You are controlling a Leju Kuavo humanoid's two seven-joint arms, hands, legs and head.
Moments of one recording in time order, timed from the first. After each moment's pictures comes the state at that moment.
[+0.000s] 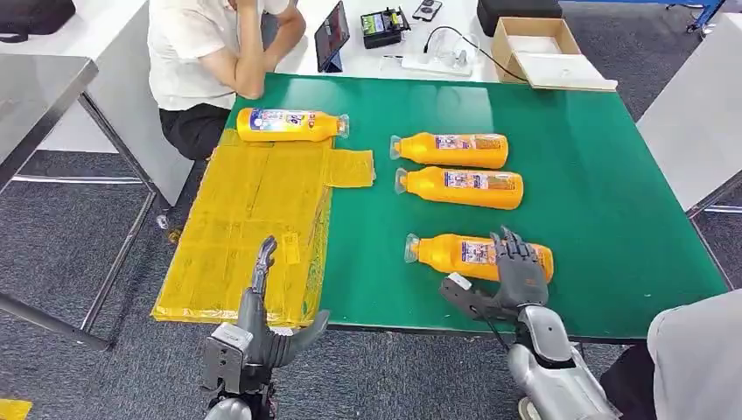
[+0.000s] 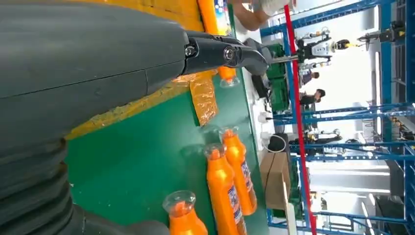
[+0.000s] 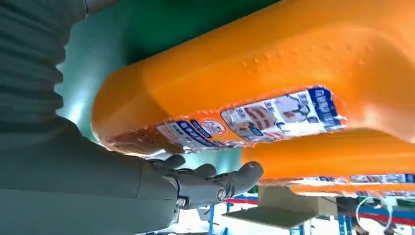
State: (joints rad) left arm 0.10 -0.14 -0.49 -1.47 -0.24 0.35 -0.45; right arm -0.32 -0.17 0.40 -0.92 1.23 -0.30 0.06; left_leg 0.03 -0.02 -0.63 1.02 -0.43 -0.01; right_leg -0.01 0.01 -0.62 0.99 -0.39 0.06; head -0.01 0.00
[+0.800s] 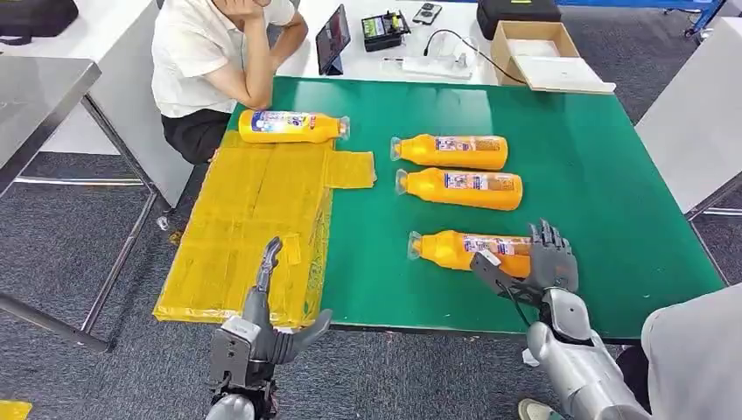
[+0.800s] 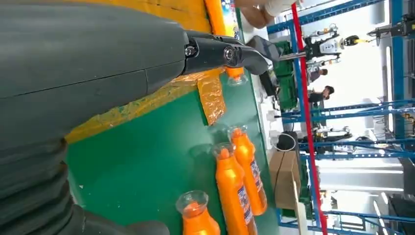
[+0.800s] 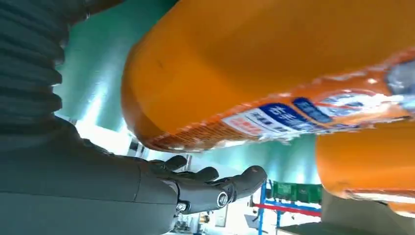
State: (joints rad) left arm 0.07 -0.14 -0.49 -1.41 -0.24 0.35 -0.43; right arm -0.48 -0.17 0.32 -0.64 1.24 -0.31 0.13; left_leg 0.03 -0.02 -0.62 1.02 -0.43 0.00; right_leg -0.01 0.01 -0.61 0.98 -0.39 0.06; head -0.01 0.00
